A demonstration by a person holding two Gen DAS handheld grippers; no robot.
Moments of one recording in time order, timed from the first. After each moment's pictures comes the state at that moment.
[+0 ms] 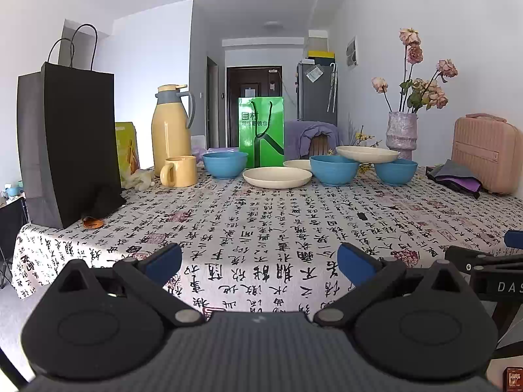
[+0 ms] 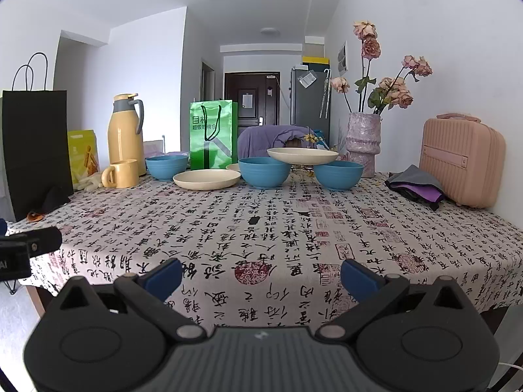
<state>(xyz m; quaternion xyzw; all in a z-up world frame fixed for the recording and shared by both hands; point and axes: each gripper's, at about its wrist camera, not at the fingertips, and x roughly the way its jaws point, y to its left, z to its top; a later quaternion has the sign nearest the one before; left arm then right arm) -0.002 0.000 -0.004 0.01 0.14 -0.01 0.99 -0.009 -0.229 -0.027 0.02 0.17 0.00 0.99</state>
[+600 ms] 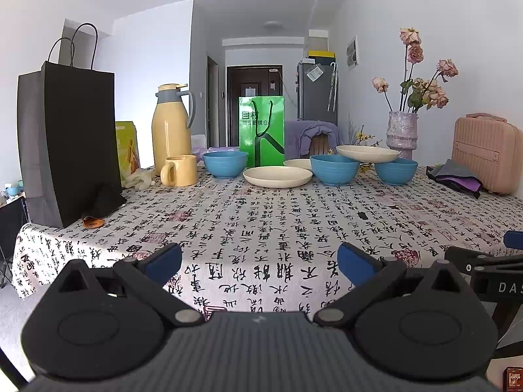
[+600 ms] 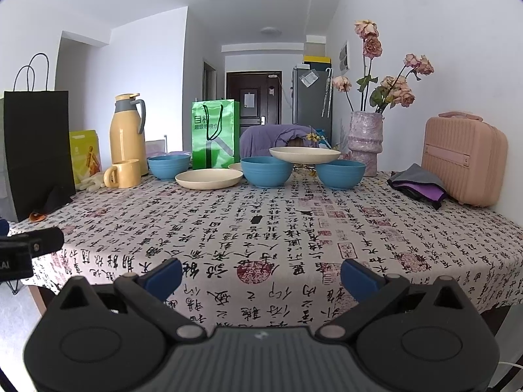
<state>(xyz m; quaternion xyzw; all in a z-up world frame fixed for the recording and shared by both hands) -0.002 0.001 -0.004 0.01 0.14 -0.01 0.99 -0.007 -0.230 -0.028 0.02 0.17 0.00 0.99</state>
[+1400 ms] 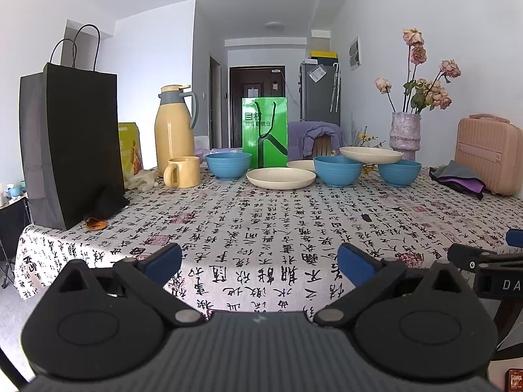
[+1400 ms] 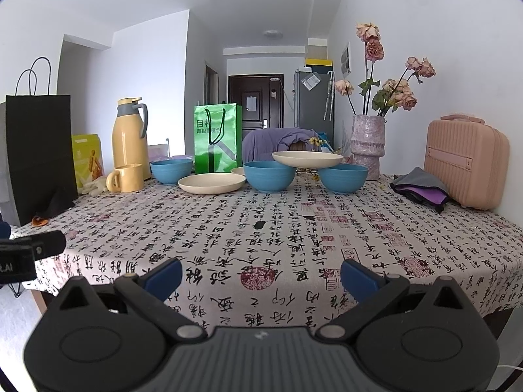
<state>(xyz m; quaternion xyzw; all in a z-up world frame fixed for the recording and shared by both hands) -0.001 0.003 -0.001 0.01 0.14 0.00 0.99 -0.007 -0.229 -0.026 0.03 0.16 0.01 0.99</state>
